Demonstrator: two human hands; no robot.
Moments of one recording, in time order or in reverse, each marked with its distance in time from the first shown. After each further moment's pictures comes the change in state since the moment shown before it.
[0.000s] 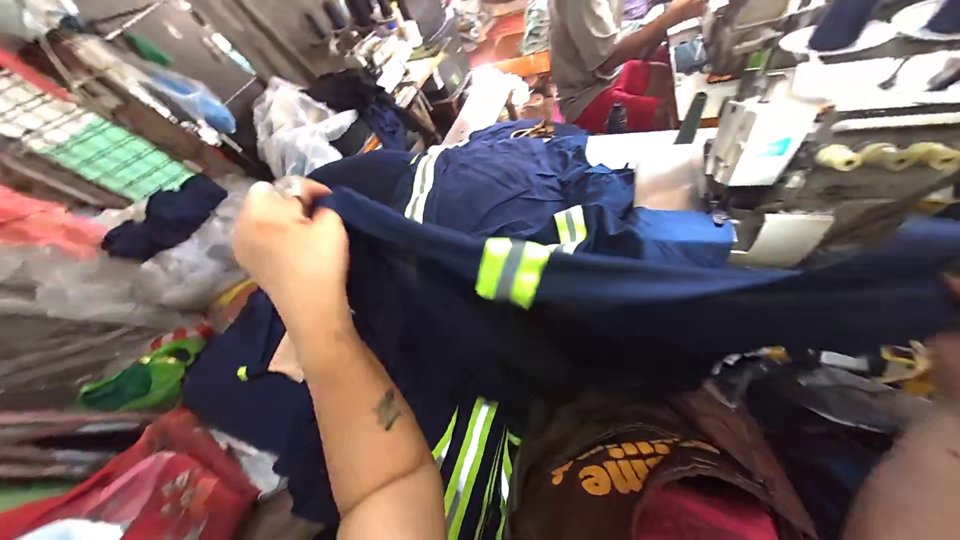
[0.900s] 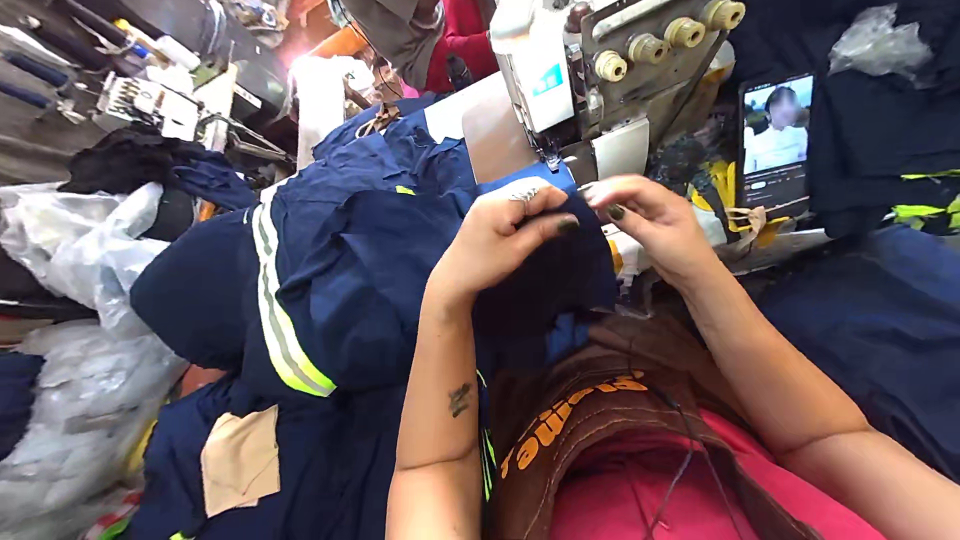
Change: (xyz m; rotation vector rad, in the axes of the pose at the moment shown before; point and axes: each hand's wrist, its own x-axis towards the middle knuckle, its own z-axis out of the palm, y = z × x) left_hand -0.080 0.254 0.154 -1.200 -0.893 1.024; right_hand -0.008 0.086 0.027 -0.025 -0.239 -0.012
